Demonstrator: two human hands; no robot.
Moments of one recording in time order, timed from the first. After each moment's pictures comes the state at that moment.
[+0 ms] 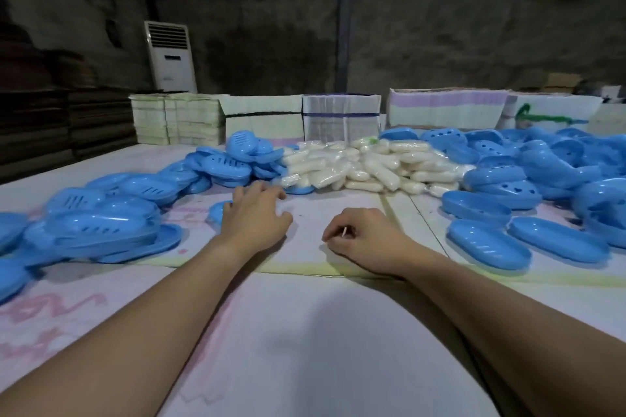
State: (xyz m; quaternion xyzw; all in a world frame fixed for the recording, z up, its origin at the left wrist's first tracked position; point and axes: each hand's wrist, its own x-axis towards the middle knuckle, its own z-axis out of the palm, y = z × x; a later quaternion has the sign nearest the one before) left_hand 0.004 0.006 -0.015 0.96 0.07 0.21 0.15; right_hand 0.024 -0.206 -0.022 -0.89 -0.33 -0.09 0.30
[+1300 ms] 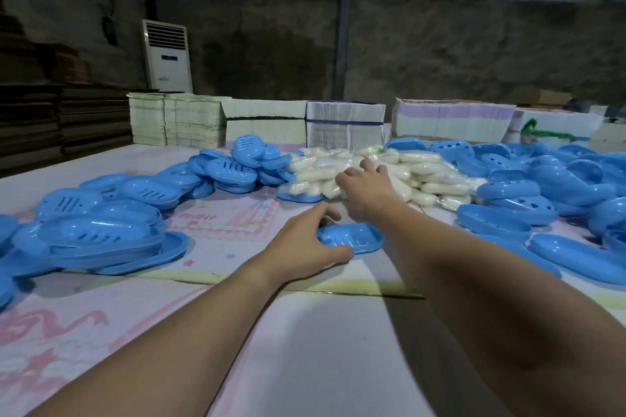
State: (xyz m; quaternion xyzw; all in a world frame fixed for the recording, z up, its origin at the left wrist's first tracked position) left_hand 0.009 -0.017 -0.035 0.89 -0.13 0.13 0.42; right_hand 0.137 -0.158 0.010 -0.94 -0.20 -0.24 -0.14
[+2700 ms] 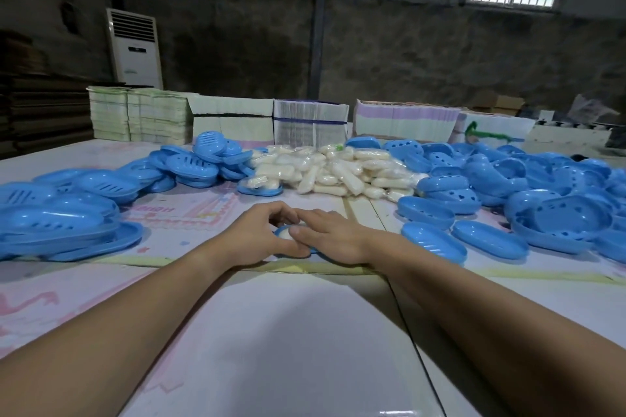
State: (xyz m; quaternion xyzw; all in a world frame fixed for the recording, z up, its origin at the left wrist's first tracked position) left_hand -0.007 -0.029 -0.022 0.88 -0.14 0.08 0.45; right_hand 0.028 -0.218 -0.006 -0.93 -0.34 0.03 0.16
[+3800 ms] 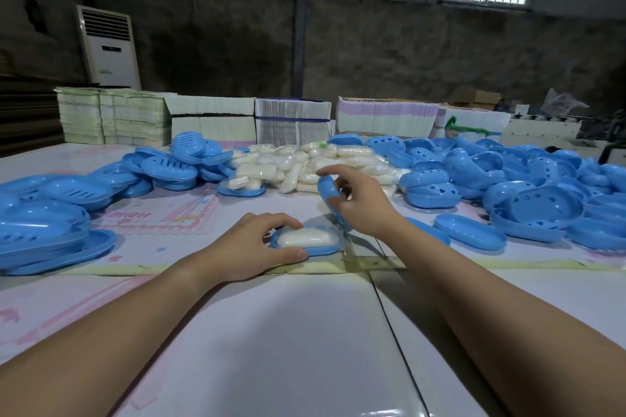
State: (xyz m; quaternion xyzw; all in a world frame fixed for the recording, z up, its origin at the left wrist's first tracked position) left_hand -0.012 -0.043 -0.028 0.92 -0.19 0.07 0.34; right_hand 0.035 -0.268 0.017 -0.87 -0.24 -0.21 0.37
